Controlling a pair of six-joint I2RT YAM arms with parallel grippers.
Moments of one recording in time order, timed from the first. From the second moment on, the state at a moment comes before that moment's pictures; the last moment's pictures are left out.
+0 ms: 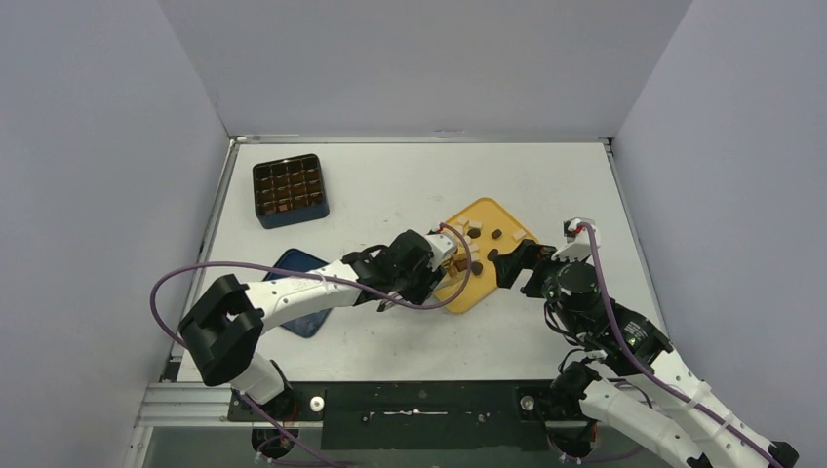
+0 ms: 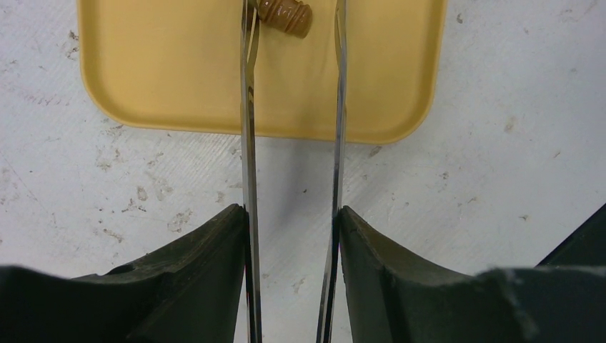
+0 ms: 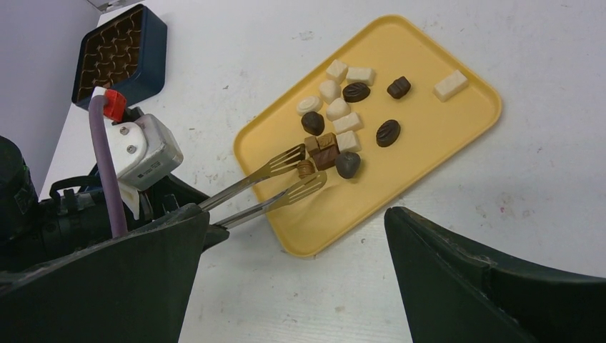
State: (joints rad) left arm -0.94 1.55 1.00 -0.30 -0.06 -0.13; right arm 0.74 0.58 0.77 -0.59 0.42 0.61
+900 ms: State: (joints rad) left arm -0.96 1.48 1.03 -0.37 -0.18 -0.13; right arm 0.74 0.59 0.78 -0.59 0.42 0.63
